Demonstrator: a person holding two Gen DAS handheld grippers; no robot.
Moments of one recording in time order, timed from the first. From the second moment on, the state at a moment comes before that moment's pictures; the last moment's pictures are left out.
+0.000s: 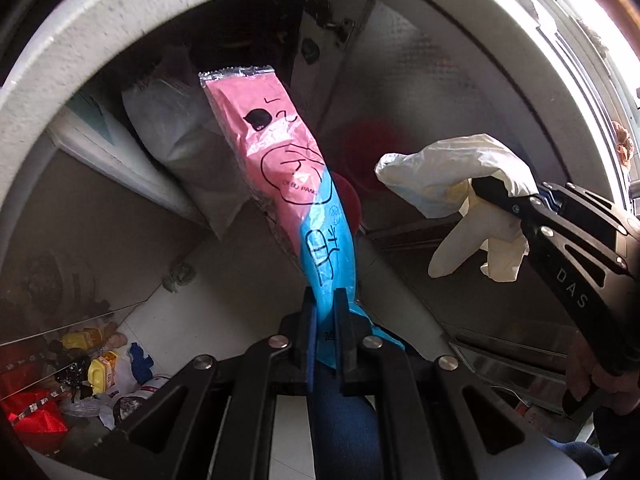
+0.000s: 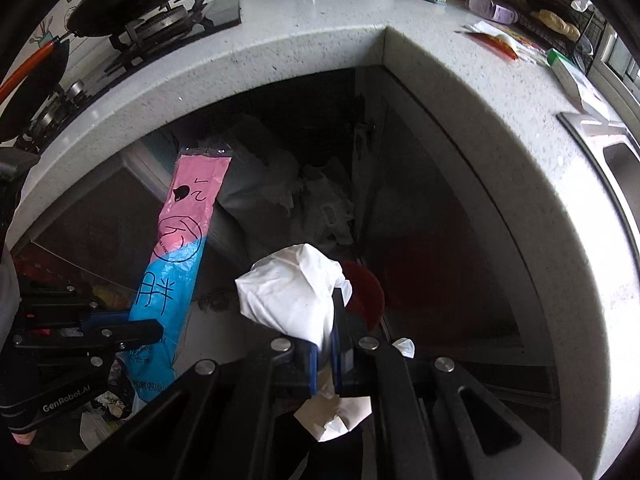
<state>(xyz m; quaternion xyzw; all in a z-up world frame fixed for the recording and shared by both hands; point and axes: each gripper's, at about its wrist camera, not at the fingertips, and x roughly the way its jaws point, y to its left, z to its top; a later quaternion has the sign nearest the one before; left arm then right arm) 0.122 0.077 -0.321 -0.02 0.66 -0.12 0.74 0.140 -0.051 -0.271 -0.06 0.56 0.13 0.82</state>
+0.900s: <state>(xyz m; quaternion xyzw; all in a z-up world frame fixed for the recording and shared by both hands) 0.207 0.009 -0.647 0.02 0.74 -0.20 0.65 0.199 -0.109 -0.553 -0.02 0.61 0.01 0.79</state>
